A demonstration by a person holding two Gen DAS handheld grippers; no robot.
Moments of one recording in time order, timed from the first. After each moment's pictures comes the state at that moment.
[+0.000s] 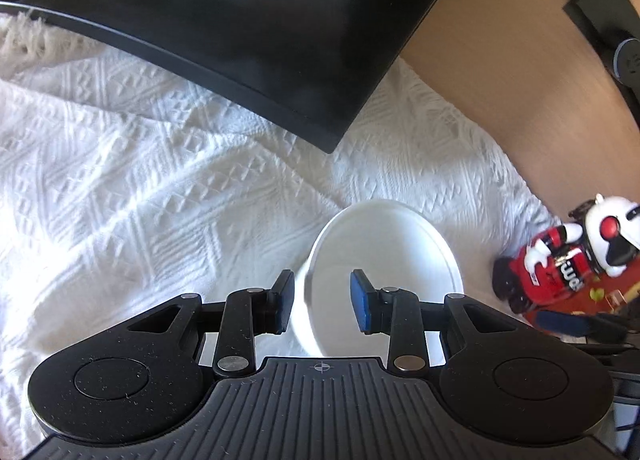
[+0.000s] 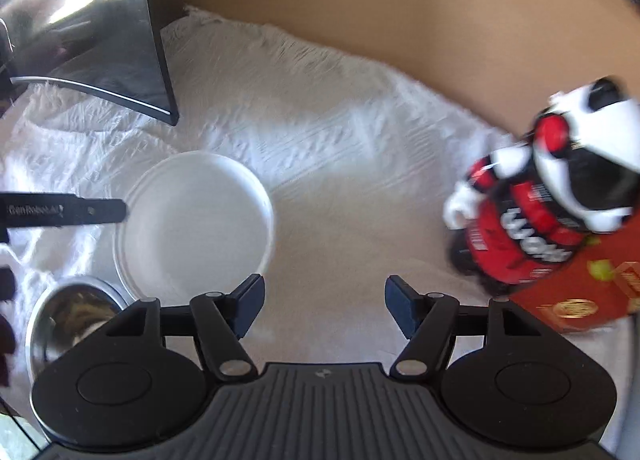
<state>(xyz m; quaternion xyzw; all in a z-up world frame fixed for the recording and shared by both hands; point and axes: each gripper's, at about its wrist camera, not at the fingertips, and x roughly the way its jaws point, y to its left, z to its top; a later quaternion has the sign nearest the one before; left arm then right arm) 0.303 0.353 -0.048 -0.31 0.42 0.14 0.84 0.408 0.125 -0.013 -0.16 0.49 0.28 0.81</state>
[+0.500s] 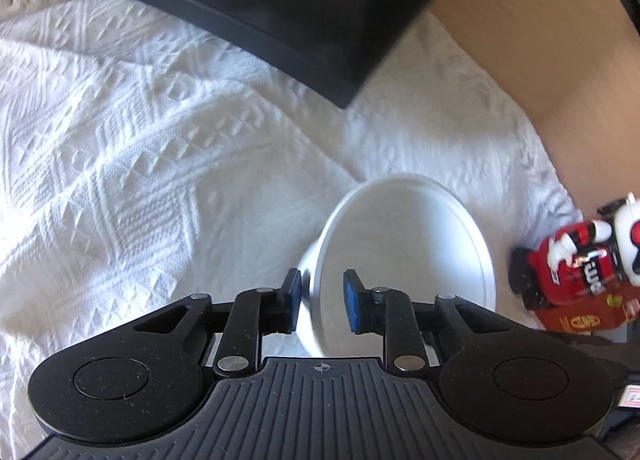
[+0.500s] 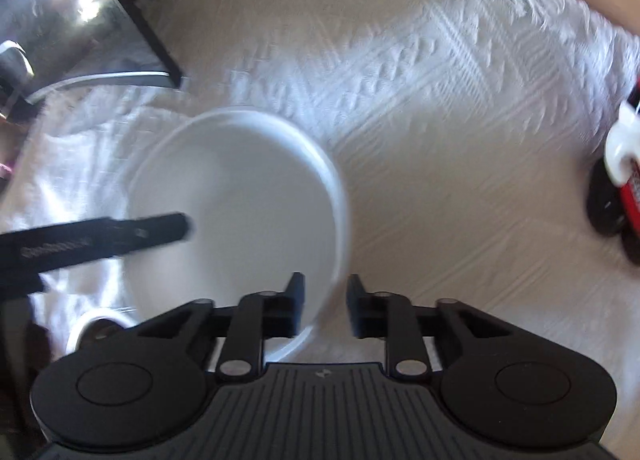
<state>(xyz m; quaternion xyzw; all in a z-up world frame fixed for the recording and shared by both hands) 0.326 0.350 -0.081 -0.33 0.47 0.14 0.81 0.439 0.164 -0.087 -0.06 0.59 0.33 0.73</state>
